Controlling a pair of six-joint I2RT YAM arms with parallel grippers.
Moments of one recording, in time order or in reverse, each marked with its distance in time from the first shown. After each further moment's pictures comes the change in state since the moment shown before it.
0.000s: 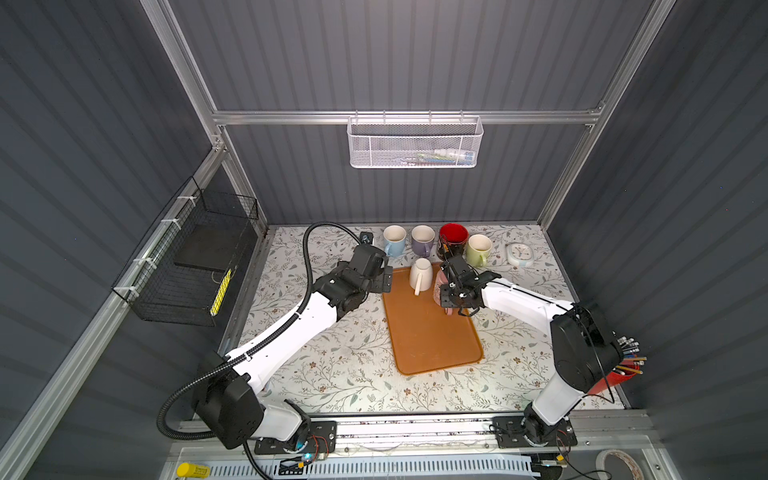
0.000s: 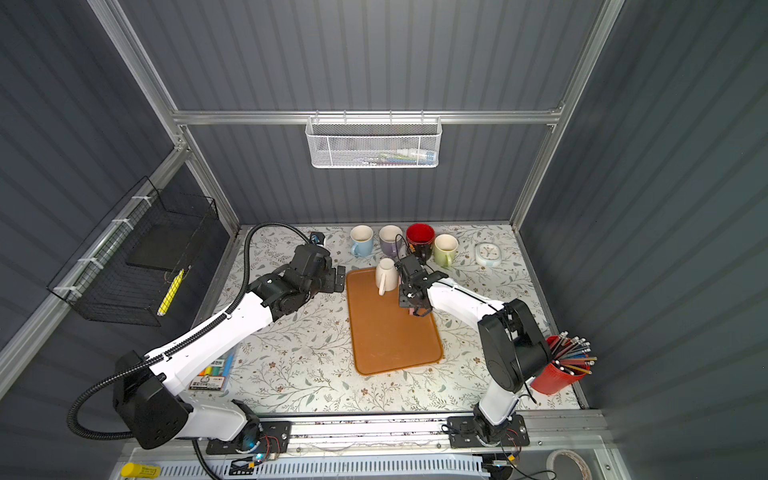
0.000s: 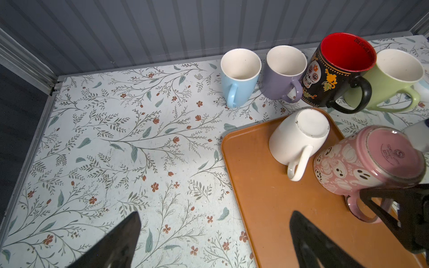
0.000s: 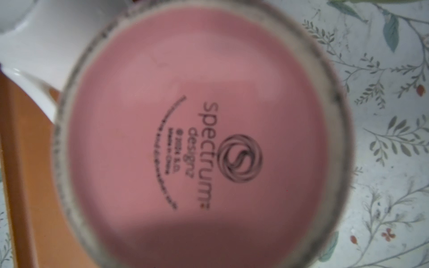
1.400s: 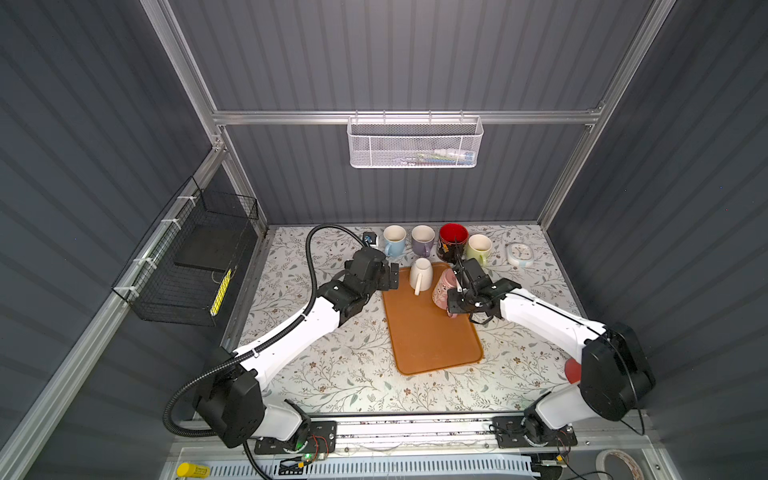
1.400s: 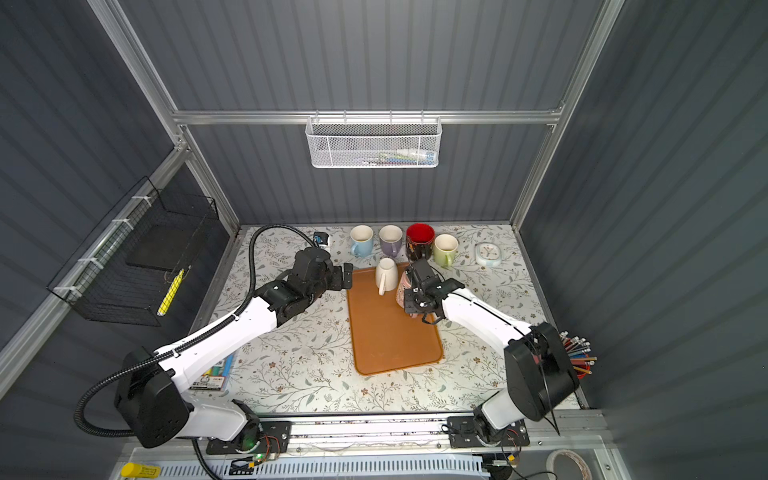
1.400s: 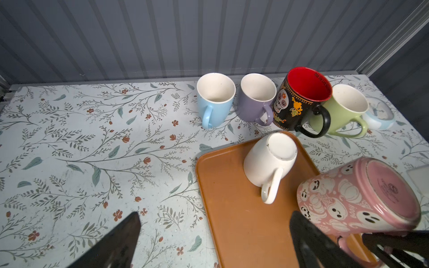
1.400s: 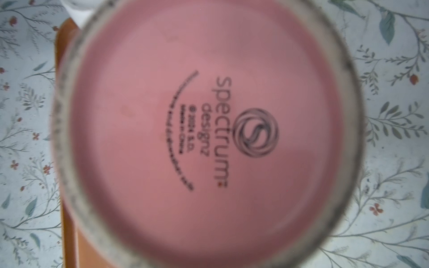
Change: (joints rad) left arm 0.000 0.002 -0.106 0.275 0.078 -0.029; right arm -0.007 -0.228 -0.117 -0.013 -0.098 -0.042
